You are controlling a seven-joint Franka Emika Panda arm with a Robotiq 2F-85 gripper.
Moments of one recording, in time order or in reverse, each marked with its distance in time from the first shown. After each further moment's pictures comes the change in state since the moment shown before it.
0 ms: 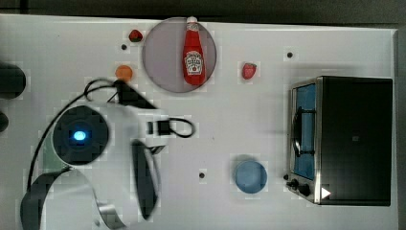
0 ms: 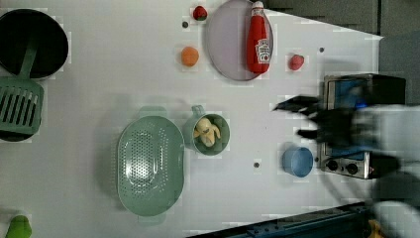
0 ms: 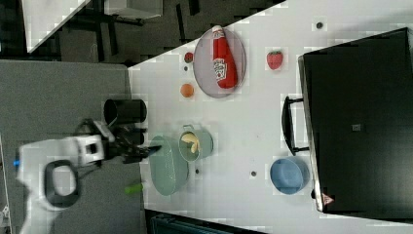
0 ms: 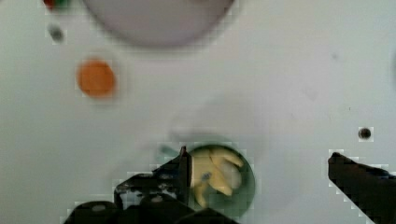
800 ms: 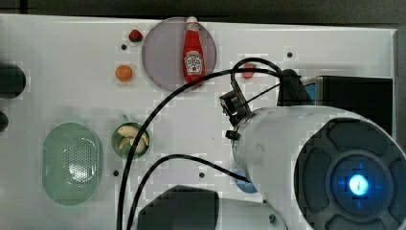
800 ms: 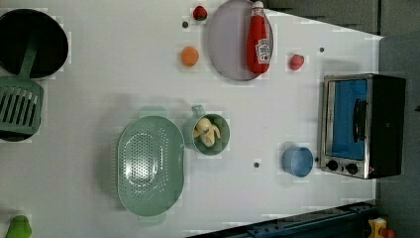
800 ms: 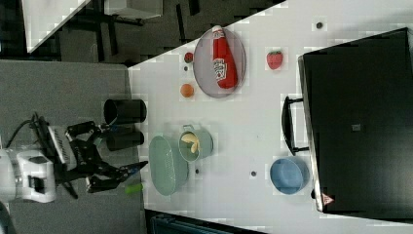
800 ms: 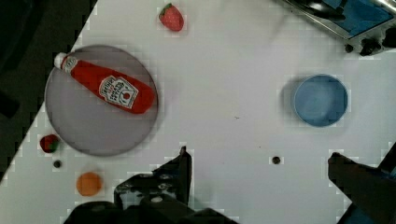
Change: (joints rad) arm -0.061 -0.132 -0.341 0.268 -0.020 -0.418 -0.099
